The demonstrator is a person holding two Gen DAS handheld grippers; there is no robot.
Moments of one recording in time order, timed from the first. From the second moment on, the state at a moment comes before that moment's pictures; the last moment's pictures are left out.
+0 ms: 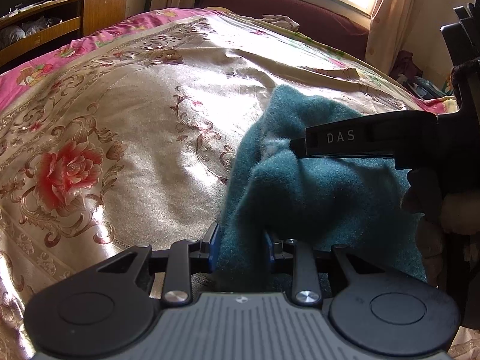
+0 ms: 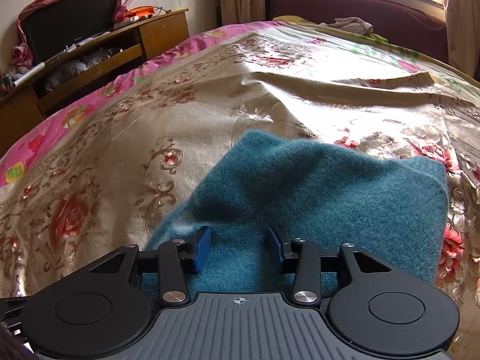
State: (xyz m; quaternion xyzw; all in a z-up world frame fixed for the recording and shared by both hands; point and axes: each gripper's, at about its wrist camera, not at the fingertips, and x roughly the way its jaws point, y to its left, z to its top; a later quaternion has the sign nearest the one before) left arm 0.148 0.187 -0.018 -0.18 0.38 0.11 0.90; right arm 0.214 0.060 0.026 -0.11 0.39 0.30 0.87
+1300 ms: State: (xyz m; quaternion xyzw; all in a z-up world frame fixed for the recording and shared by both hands) left arm 0.184 0.209 0.007 -0.17 0.36 0.01 0.92; right arm 0.207 -0.110 -0.012 0.19 0.45 0.29 0.82
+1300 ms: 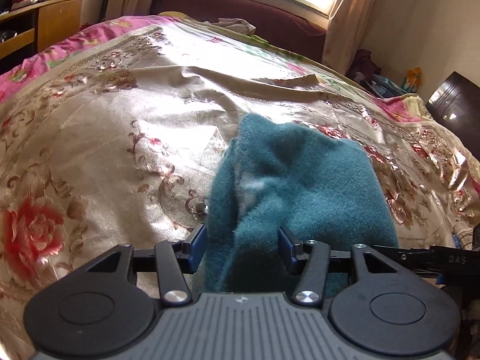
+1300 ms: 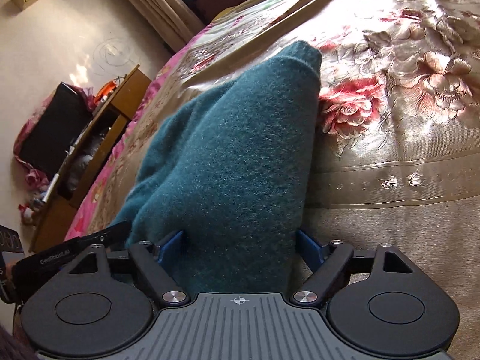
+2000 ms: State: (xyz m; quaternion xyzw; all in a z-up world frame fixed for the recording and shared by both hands) left arm 0.200 0.197 -0.031 -0.23 0.40 -0.05 0.89; right arm 0.218 -0.124 -0.026 0.24 0.48 0.30 0.79
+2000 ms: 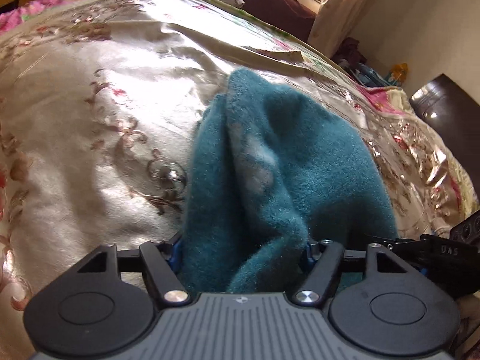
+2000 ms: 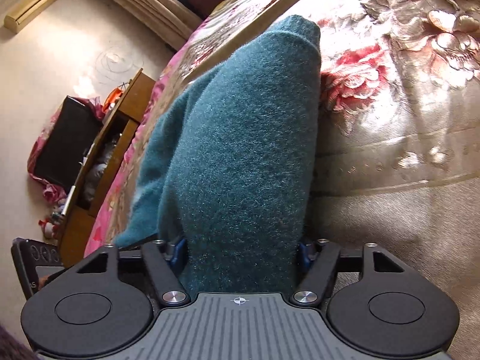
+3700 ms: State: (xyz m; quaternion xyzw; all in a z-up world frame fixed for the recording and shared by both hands) left arm 0.179 0.096 -0.008 -0.10 0.40 0.00 0.91; right arm 0.211 -0.089 0.028 0.07 0.40 0.30 0.86
